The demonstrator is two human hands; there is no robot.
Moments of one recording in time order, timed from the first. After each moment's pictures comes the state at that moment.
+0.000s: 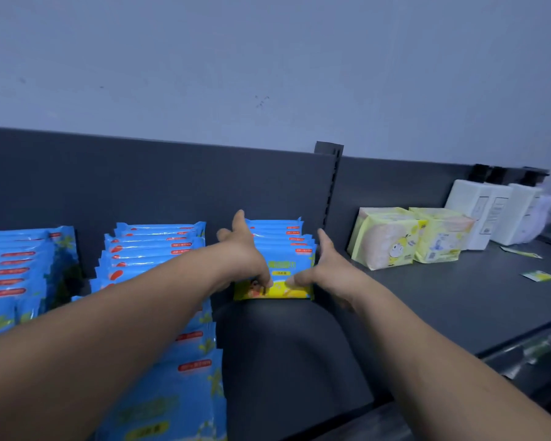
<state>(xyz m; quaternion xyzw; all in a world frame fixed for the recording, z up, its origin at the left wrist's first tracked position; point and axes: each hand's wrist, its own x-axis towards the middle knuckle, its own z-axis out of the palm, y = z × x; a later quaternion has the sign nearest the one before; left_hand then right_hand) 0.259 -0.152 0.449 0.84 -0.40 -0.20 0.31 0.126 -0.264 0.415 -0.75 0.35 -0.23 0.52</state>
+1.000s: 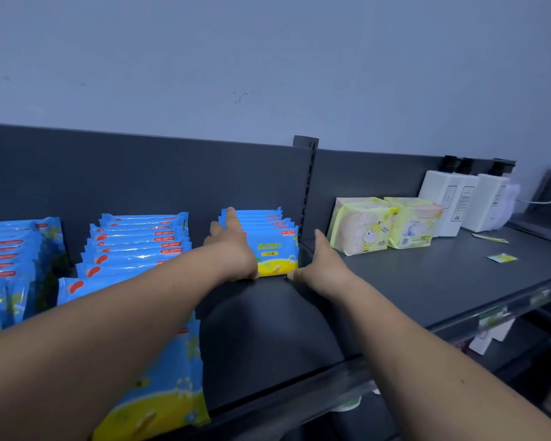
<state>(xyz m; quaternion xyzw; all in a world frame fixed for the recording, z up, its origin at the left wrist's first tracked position) 0.230 -0.151 0.441 0.88 -0.40 -0.13 0.24 0.086 -0.240 0.417 -0.80 0.45 -0.20 0.34</state>
